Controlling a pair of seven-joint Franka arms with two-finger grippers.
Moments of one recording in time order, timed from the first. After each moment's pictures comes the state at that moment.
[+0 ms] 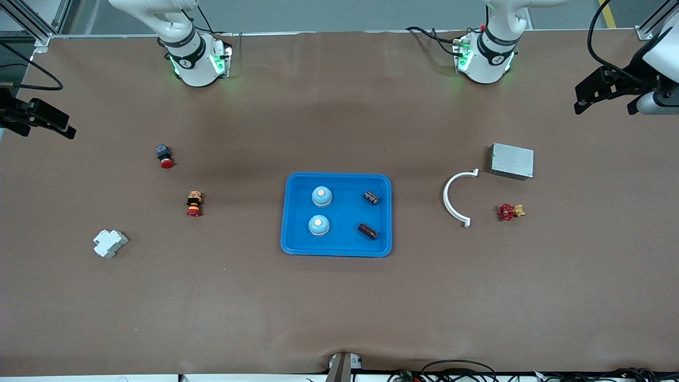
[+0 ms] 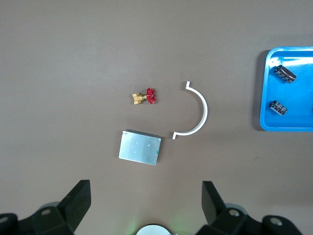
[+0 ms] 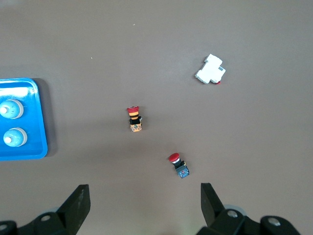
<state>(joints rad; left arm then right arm) -0.03 -0.05 -0.09 -1.49 0.02 1.41 -0.07 -0.02 -0.03 -0.04 -1.56 0.03 1.50 0.03</state>
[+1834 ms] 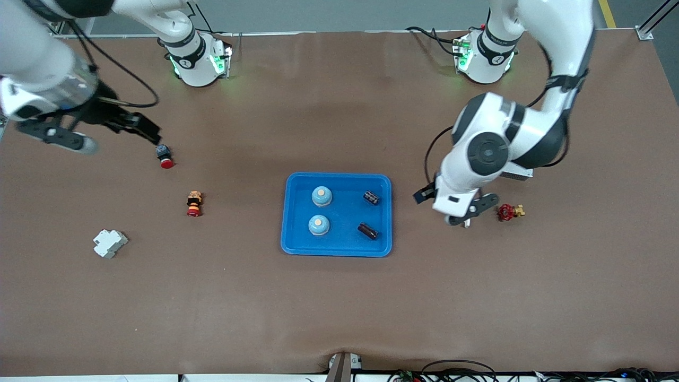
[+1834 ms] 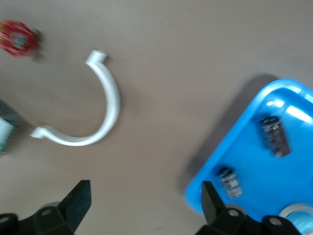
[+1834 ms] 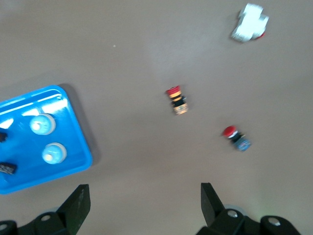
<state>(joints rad) -0.37 0.44 -0.13 -1.68 -0.01 2.00 -1.02 0.27 -0.07 0.00 -1.76 0.04 1.65 0.64</state>
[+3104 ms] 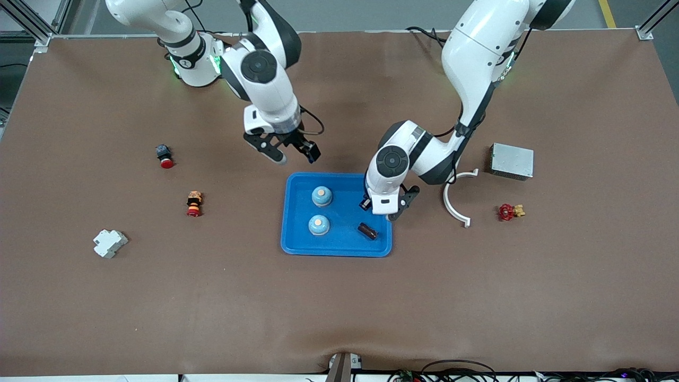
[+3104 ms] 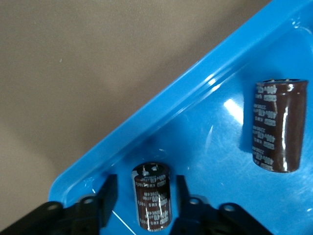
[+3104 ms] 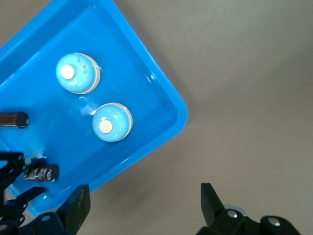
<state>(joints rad) -0.56 0.71 -0.14 -1.68 -0.01 2.34 -1.50 0.75 0.25 0.00 -2.02 0.06 2.33 1.37</state>
